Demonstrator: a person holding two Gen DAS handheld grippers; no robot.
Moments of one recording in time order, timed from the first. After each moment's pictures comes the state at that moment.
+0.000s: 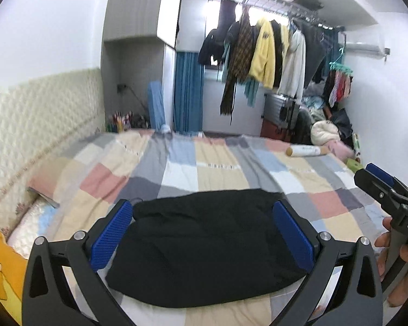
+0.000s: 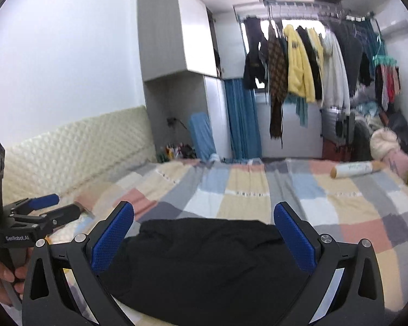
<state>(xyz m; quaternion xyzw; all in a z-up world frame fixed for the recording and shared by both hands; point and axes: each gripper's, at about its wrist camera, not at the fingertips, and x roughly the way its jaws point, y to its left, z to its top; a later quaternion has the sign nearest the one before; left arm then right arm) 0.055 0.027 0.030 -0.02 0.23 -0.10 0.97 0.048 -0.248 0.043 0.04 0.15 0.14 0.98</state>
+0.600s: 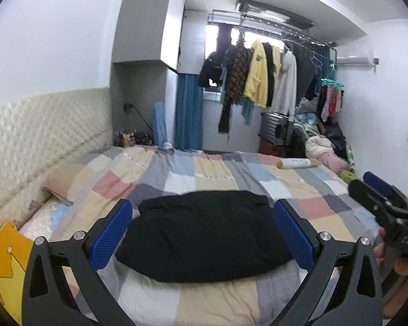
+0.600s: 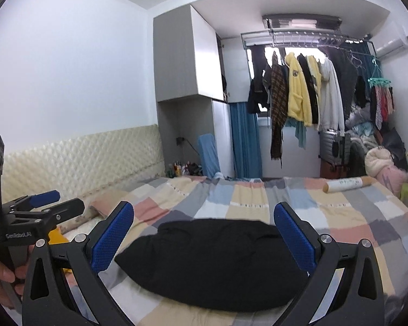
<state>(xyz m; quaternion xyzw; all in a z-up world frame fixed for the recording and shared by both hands) -0.057 0.025 0.030 -0.03 0.19 -0.10 0.98 -0.066 -0.240 0.042 0.03 0.12 0.13 0.98</state>
